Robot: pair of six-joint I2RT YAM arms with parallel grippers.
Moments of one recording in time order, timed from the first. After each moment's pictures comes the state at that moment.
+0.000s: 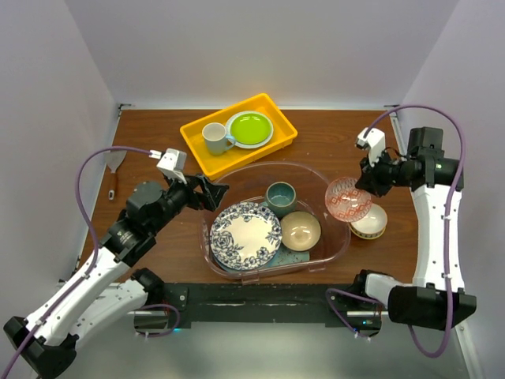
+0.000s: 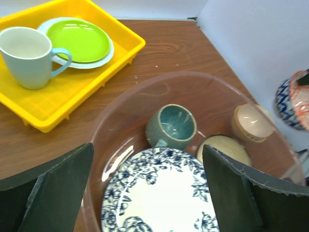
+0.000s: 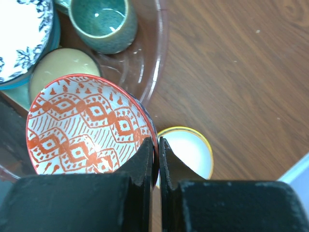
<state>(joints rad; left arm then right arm) -0.62 0.69 0.73 -0.18 -0.04 -0.39 -0.20 1.17 1.42 -1.28 -0.63 -0.82</state>
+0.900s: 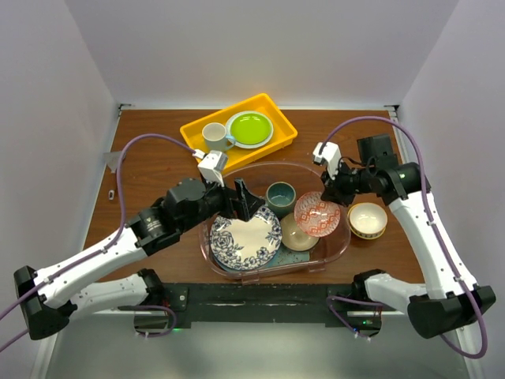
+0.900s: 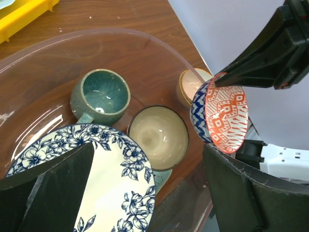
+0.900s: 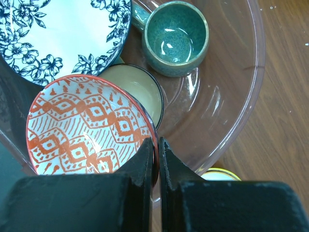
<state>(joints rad) -0.93 0.94 0.89 -0.22 -0.11 -0.63 0.26 1.13 1.30 -1.13 -0.51 -0.60</state>
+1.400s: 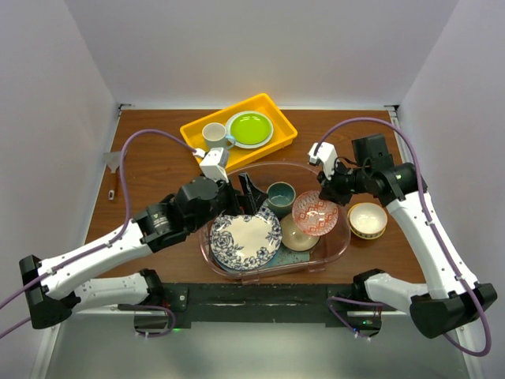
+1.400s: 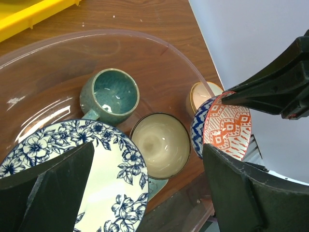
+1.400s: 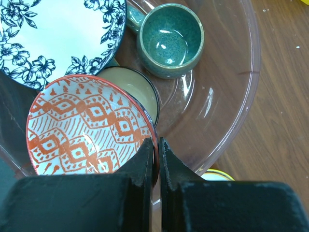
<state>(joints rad) -1.01 1.02 0.99 -0.32 -0.31 -0.75 0.32 1.13 1.30 -1.10 -0.44 -0.58</state>
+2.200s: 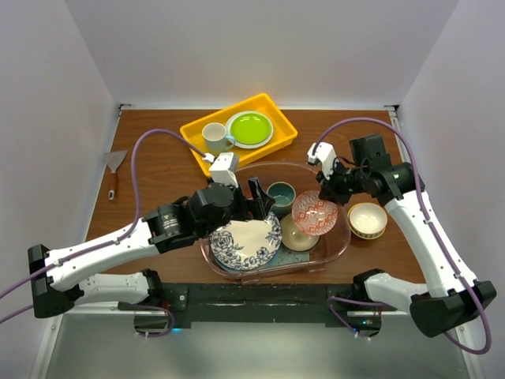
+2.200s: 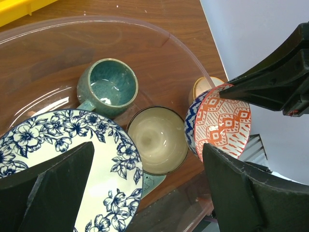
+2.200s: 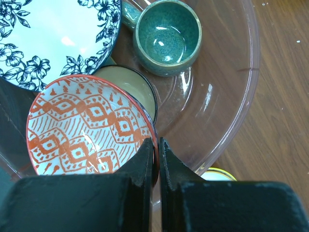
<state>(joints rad) -1.12 1.08 1.05 -0.38 -0.45 -0.82 0.33 1.13 1.29 -1.09 -0.41 -0.56</state>
